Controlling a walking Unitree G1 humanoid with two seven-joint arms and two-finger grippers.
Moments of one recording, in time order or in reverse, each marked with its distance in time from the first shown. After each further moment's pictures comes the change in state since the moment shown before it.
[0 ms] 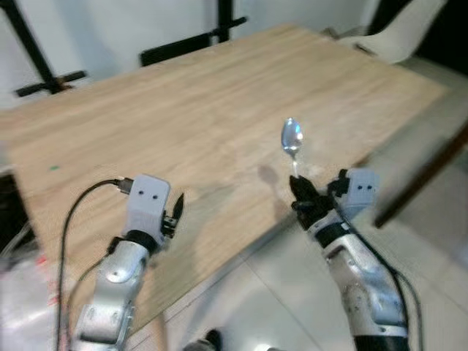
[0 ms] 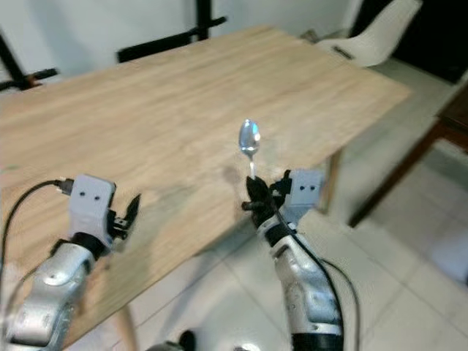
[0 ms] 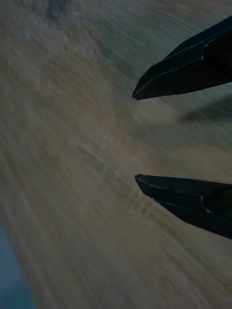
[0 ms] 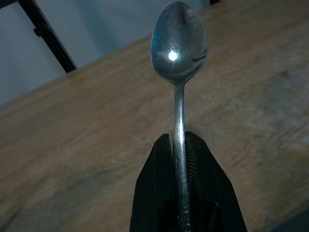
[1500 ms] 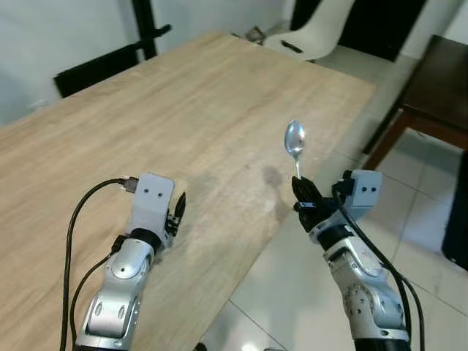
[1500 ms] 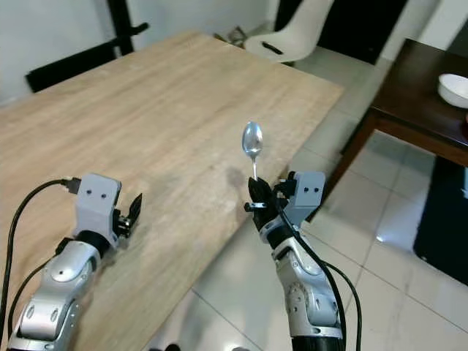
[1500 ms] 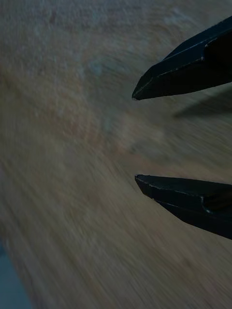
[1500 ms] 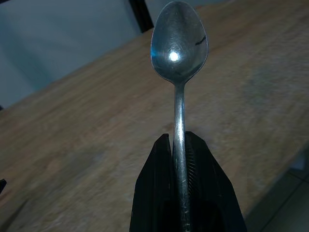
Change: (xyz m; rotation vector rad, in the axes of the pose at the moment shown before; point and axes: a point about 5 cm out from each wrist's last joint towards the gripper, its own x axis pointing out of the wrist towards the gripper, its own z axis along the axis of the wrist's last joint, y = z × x) left arm 0.004 0.002 -0.004 0.004 0.032 0.048; right arm -0.004 0.001 -0.002 0.018 0.011 0.002
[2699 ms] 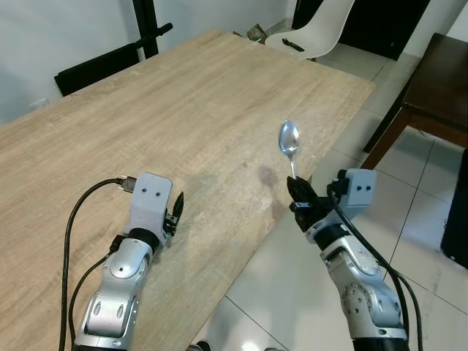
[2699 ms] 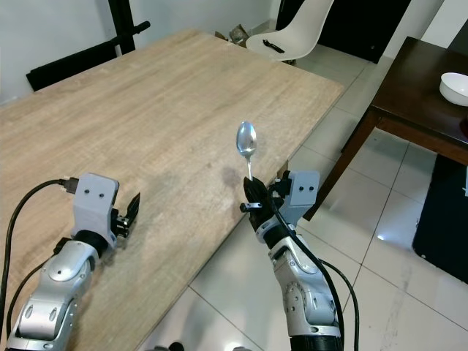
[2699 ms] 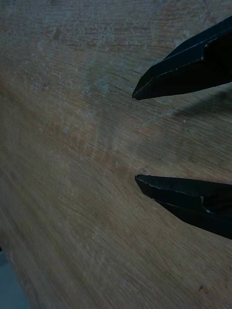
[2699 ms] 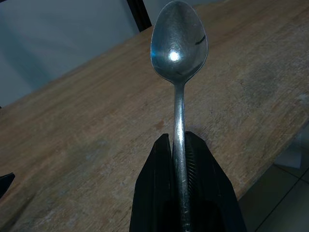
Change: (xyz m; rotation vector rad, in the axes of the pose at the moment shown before) left arm 0.001 -0.001 0.001 0.001 -0.003 -0.006; right arm 0.001 0.004 -0.001 -0.006 0.008 0.025
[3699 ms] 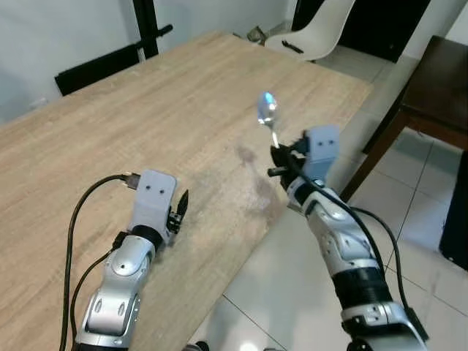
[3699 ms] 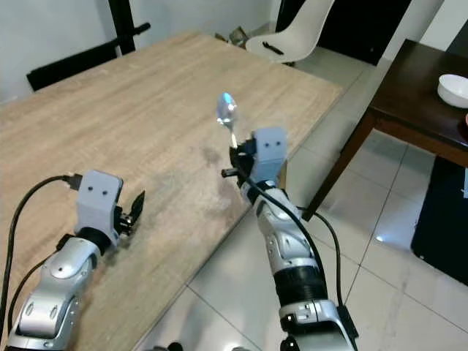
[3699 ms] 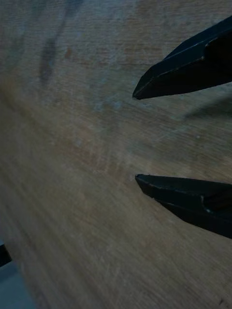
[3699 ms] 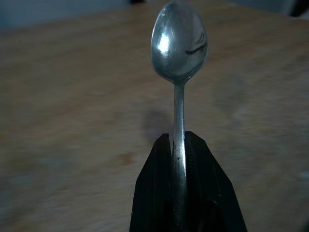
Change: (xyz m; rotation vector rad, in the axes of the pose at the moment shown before) left arm 0.000 -0.004 0.011 0.005 -0.024 -0.042; right arm 0.084 -0.001 0.014 -0.327 0.095 -0.023
